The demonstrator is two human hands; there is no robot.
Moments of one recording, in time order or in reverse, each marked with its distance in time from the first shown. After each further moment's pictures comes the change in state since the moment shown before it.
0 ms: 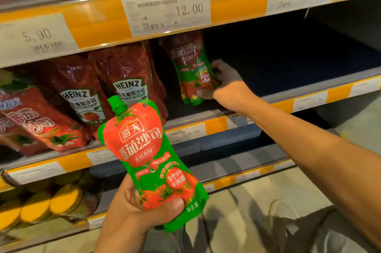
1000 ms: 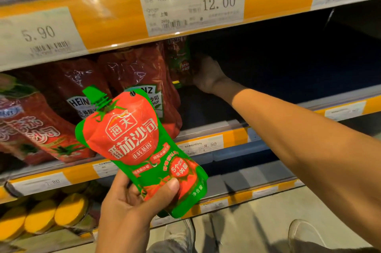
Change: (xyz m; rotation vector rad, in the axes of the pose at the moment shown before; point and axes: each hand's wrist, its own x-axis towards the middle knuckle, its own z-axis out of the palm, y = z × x) left_hand 0.035 0.011 -0.001 -0.034 0.265 0.133; right_hand 0.109 -0.014 0.062 -0.285 -0.052 -0.093
